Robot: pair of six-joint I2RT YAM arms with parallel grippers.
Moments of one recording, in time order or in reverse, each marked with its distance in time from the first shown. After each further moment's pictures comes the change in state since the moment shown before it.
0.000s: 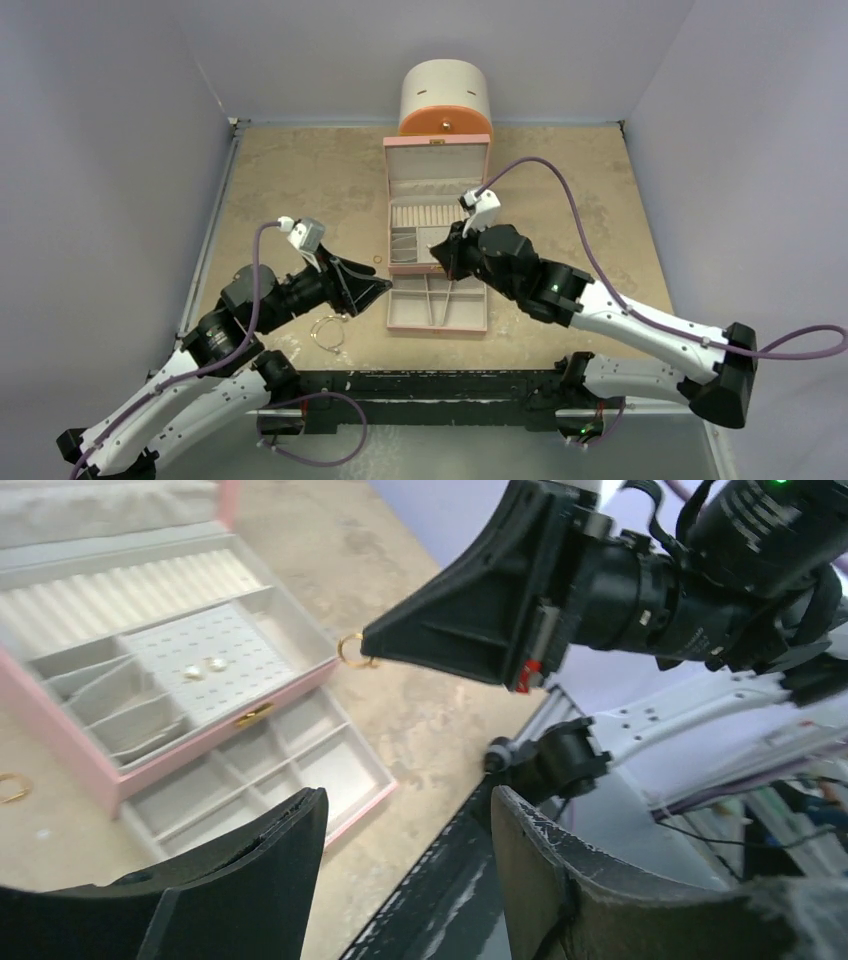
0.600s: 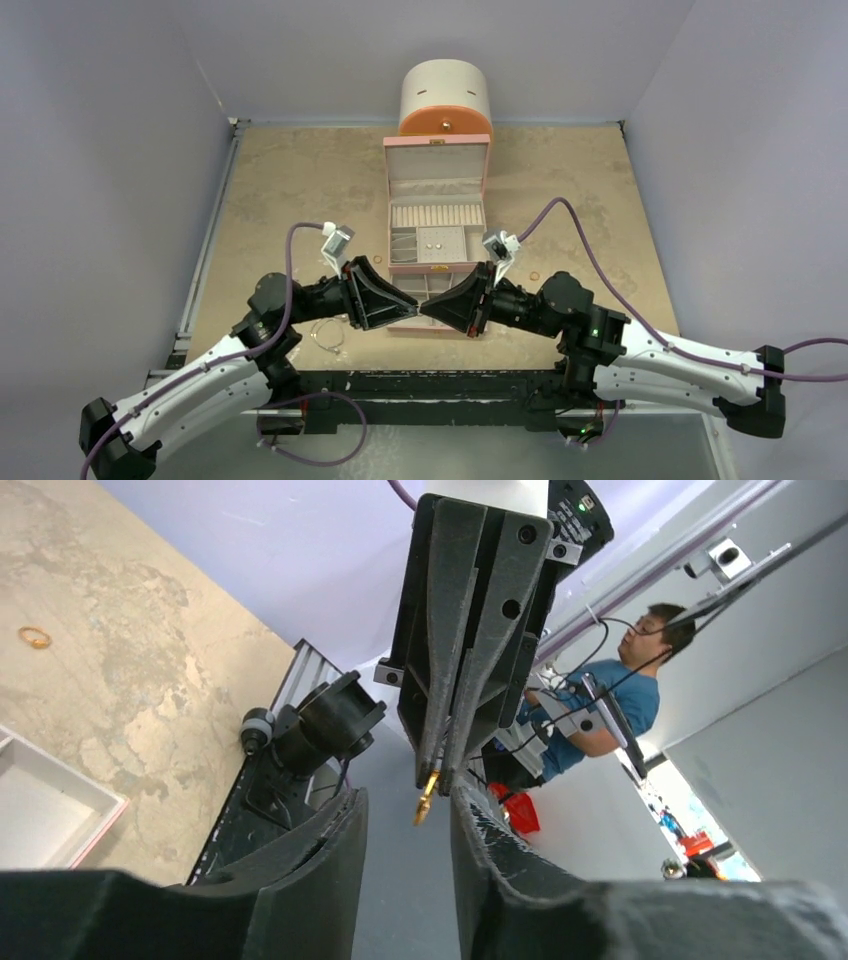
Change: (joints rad) left arm 0.000 0.136 -0.264 0.725 0.439 -0.399; right arm 0.129 -0.304 -0.275 0.360 -0.392 0.145
